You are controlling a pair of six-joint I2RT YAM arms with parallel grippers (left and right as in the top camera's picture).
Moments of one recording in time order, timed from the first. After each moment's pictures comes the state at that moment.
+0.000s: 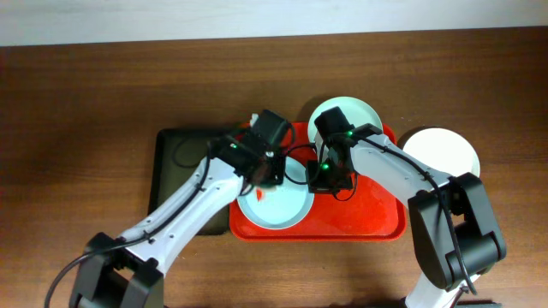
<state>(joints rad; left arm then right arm) -0.60 1.68 1.28 -0.76 -0.06 -0.41 0.38 1.87 1.17 -0.78 -0.34 0.36</state>
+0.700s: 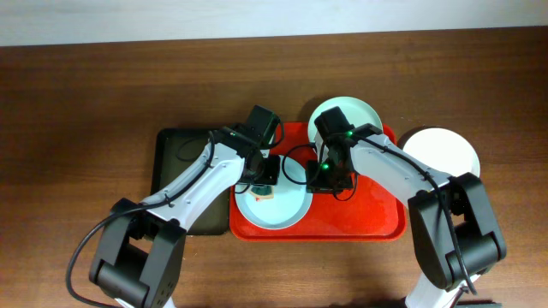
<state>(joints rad) -0.53 1.83 1.28 -0.78 0.09 -0.36 0.38 1.87 1.17 -0.78 -0.34 0.36</state>
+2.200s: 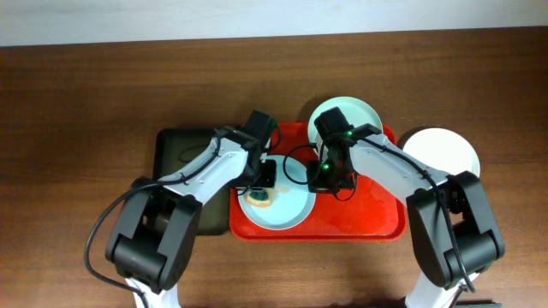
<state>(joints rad) -0.50 1.97 1.28 -0.77 0.17 -0.36 0.38 1.88 1.17 -0.78 -0.31 0.36</state>
